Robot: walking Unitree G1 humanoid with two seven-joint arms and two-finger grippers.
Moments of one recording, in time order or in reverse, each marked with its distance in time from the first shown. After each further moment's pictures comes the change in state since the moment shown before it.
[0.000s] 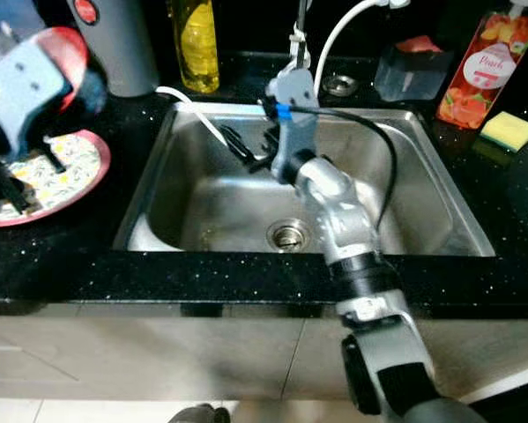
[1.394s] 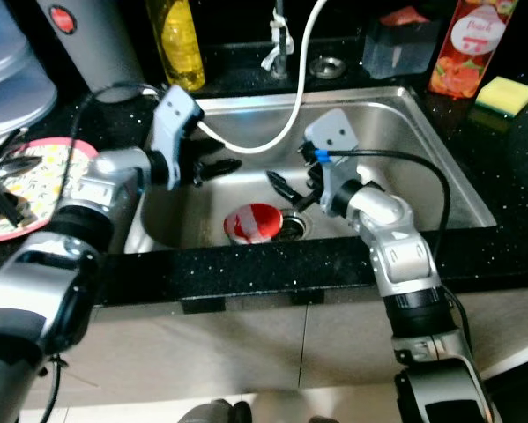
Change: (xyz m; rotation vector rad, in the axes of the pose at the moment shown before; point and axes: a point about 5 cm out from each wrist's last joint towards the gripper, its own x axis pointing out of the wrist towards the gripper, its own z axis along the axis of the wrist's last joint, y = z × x) left arm 0.091 -0.026 -0.021 -0.289 -0.044 -0.004; right arm -0.041 -0.005 -0.003 -0.093 0.099 0.098
